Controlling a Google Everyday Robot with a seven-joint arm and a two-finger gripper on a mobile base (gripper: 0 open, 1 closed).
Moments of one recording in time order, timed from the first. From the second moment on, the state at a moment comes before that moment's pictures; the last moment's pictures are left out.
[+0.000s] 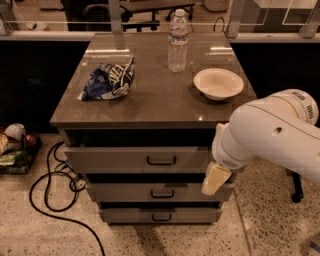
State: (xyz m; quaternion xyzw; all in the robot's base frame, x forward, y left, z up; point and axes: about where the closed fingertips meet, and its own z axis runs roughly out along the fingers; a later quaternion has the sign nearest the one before) arm 0.486 -0.155 0.744 -0.58 0.79 -0.07 0.20
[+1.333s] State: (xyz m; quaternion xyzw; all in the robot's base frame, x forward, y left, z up) arm 0.473 -0.176 0.700 -0.68 0.72 -0.07 0.14
